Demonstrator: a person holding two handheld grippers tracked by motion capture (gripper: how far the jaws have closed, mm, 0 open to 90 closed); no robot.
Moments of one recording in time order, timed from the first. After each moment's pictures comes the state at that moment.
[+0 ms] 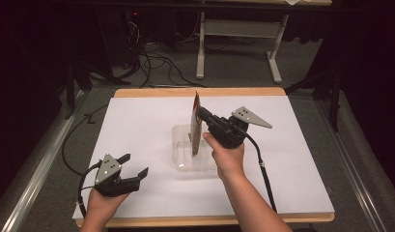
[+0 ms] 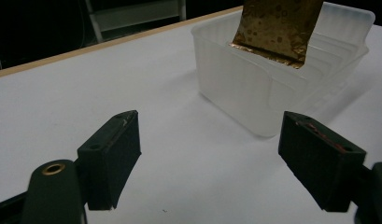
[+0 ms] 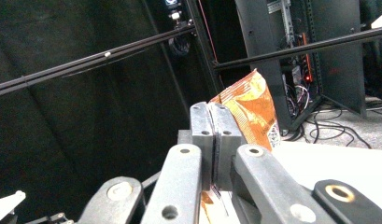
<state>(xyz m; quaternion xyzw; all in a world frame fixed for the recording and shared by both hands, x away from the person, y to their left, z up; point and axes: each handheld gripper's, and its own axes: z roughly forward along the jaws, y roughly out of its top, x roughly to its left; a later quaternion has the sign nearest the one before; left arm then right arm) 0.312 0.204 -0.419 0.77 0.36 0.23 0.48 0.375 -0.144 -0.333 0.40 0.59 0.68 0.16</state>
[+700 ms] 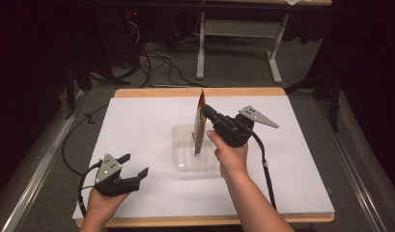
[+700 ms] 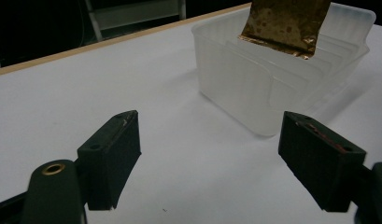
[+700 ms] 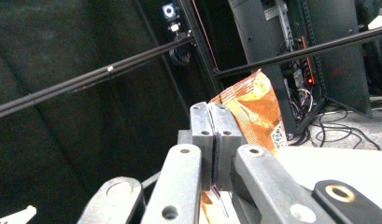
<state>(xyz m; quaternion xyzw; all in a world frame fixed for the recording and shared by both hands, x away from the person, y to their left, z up) 0.312 0.204 -0.419 0.77 0.36 0.23 0.48 0.376 -0.154 -0.330 0.41 0.57 0.70 0.15</state>
